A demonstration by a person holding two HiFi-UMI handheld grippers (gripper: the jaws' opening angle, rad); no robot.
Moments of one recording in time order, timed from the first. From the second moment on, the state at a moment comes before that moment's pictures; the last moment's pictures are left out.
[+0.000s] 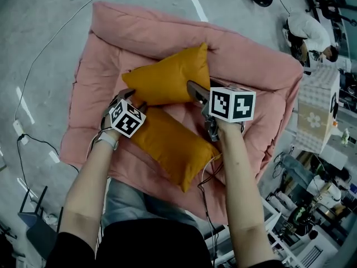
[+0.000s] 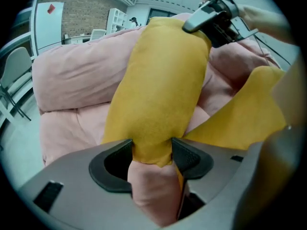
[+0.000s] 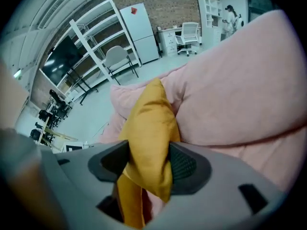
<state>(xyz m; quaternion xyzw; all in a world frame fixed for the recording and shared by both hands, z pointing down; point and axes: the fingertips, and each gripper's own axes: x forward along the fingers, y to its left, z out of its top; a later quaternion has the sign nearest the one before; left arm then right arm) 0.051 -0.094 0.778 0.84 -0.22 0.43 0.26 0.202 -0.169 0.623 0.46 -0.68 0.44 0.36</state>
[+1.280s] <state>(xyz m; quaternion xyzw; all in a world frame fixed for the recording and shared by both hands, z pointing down) 0.074 -0.098 0.750 0.86 -0.11 0.44 0.24 0.271 -0.101 0.542 0.59 -0.62 0.43 0.27</state>
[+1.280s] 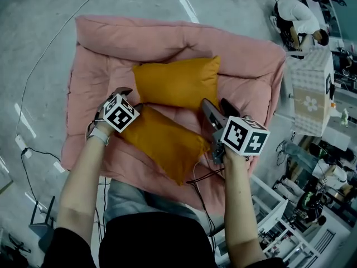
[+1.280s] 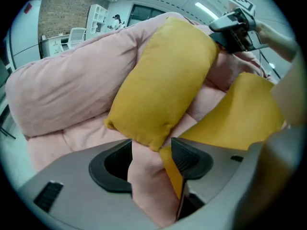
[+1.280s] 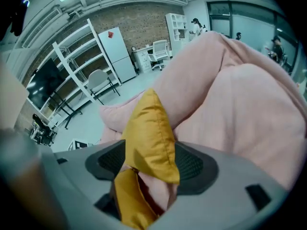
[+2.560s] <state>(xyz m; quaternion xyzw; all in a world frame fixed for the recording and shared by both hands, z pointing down) 0.067 -0.020 0.689 0.87 -0.12 0.40 0.26 0.203 0.031 0.513 0.58 -0.63 0.44 0.26</state>
